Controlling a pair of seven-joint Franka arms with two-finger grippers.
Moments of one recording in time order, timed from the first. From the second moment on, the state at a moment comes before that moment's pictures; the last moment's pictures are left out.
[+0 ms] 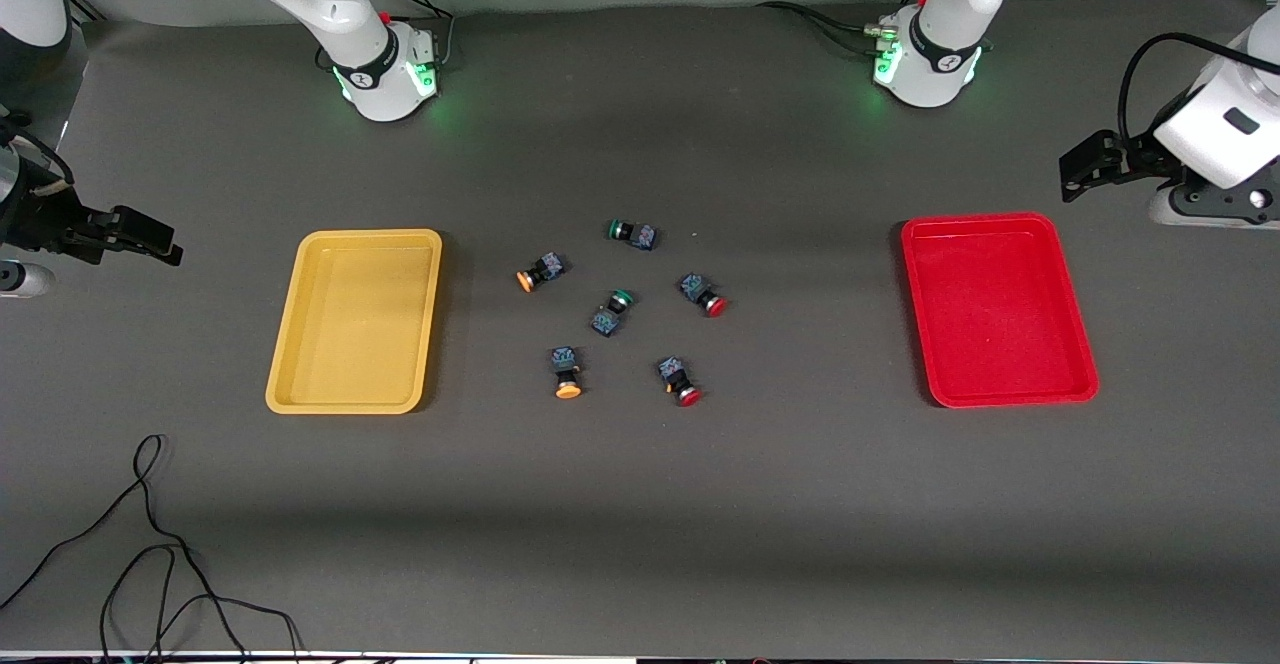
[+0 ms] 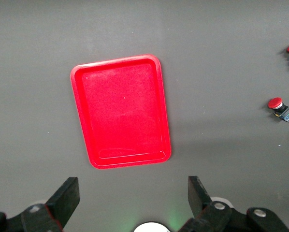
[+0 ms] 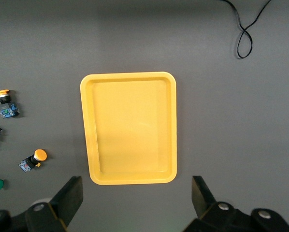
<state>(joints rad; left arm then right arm) -0.07 -0.07 -0.03 -1.67 0.03 1.52 -0.01 -0.02 0.00 -0.05 -1.68 -0.01 1.63 0.00</state>
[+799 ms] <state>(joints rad) -0.07 -0.06 -0.03 -1.67 0.03 1.54 -0.02 0.09 0.00 -0.04 -1.73 -0.01 1.66 0.15</state>
